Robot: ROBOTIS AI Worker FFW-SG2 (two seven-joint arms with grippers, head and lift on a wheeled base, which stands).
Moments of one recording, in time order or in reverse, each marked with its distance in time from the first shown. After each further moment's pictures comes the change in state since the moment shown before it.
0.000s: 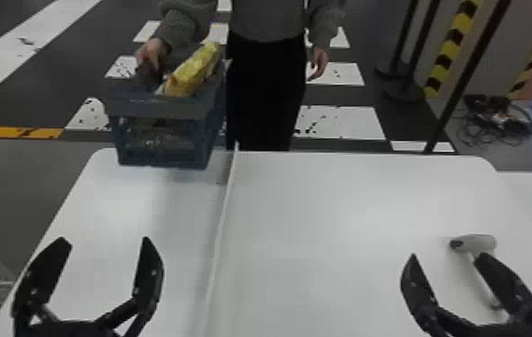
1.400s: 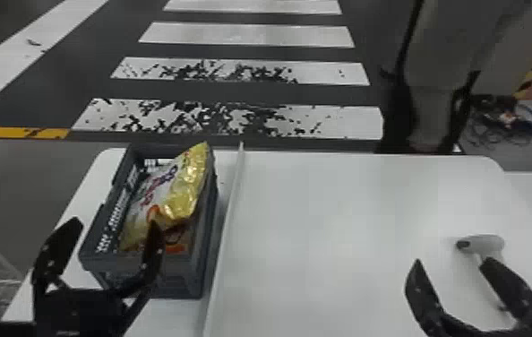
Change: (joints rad) left arm -0.126 -0.003 0.036 0.066 0.018 0.084 -0.056; right arm 0.010 -0.002 0.002 0.003 0.009 0.001 0.003
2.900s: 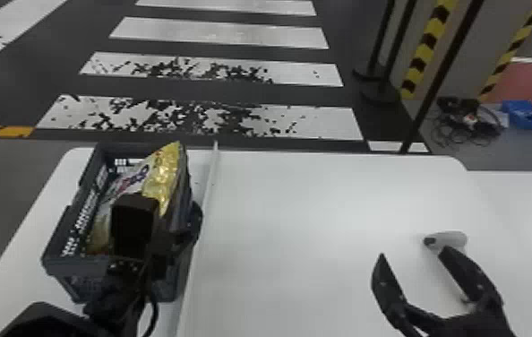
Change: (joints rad) left arm -0.461 -0.103 -0.169 0.146 -0.052 0.684 -0.049; right arm -0.027 -0.066 0.001 0.009 -0.010 0.006 -0.002
